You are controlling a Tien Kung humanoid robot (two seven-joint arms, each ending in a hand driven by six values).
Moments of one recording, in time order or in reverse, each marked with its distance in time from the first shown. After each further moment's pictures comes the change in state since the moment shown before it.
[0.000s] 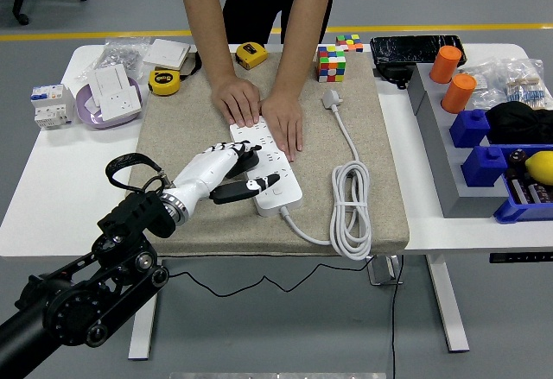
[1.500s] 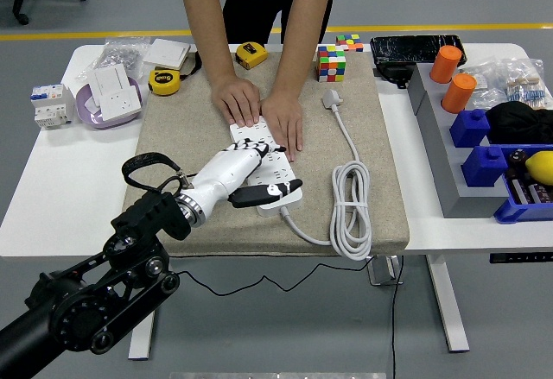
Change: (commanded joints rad) left arm 0.029 -0.013 0.058 -0.161 -0.115 0.013 -0.097; right arm -0.002 -0.003 -0.001 0.000 -0.002 0.001 -0.001
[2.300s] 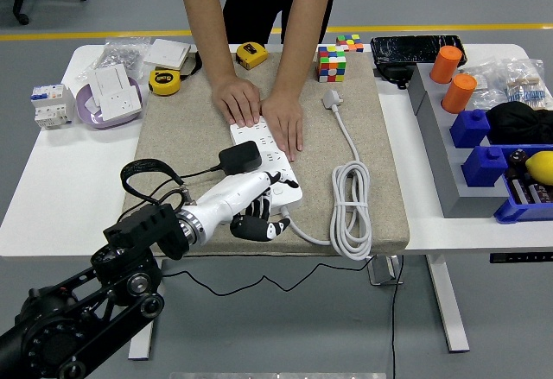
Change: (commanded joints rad) left arm 0.031 0.044 -0.013 -0.150 0.036 -0.242 0.256; right arm -0.001 -0.002 0.009 0.000 -0.002 -0.001 0.000
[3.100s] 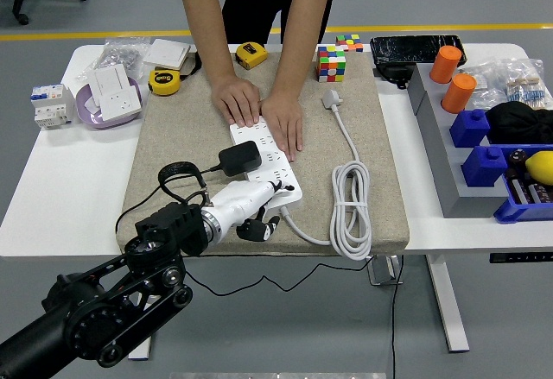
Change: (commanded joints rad) left arm -0.071 -0.085 0.038 0.212 0.116 -0.009 -0.001; right arm 0.001 -0.002 -0.014 0.000 0.004 0.001 0.000
